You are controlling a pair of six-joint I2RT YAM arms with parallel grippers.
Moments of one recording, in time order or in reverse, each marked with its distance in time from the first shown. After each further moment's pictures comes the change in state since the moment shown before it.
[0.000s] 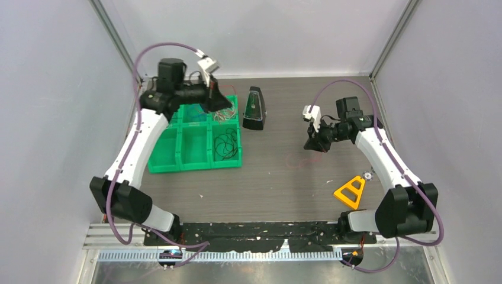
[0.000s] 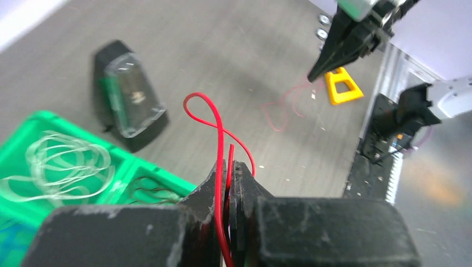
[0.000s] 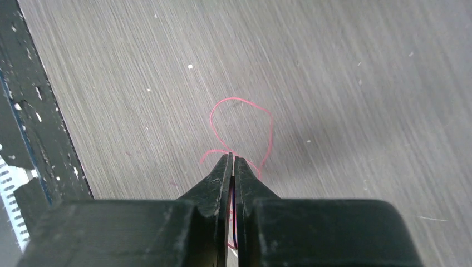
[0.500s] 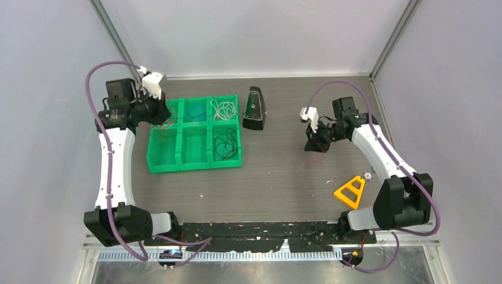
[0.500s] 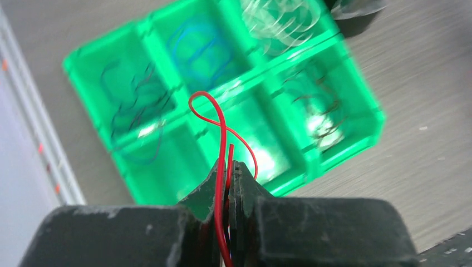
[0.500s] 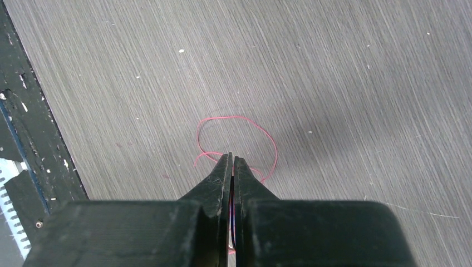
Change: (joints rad) left arm 0.453 -0.204 -0.080 -0.251 -0.310 0.226; right arm 0.000 0.083 -0.008 -0.011 0.064 -0.032
